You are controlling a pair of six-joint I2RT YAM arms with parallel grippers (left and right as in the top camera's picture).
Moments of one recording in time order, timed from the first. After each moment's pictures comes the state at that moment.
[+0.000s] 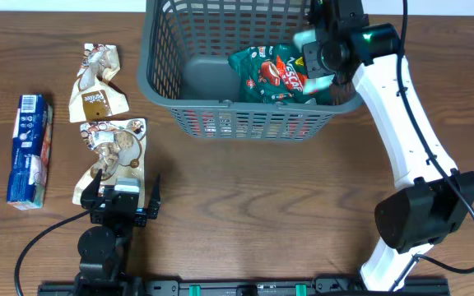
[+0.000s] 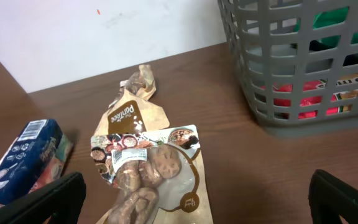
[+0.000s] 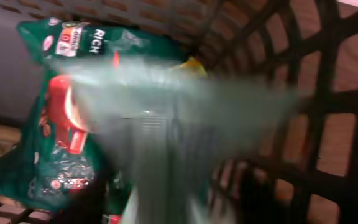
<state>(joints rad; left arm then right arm) -0.10 0.01 0.09 -0.31 -0.08 0.23 0.25 1.92 1.92 -1.03 0.08 0.01</state>
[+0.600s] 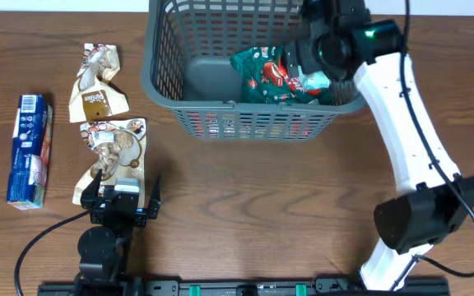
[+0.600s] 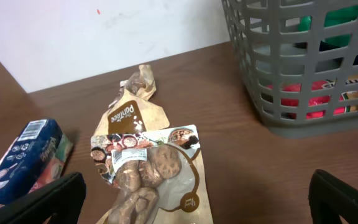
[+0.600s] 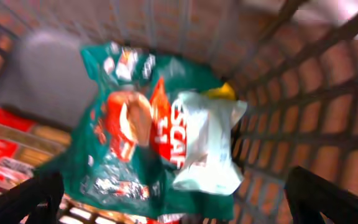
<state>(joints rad) -0.10 0.01 0.09 -0.31 -0.08 0.23 0.26 1.91 2.01 -1.05 0.00 -0.03</state>
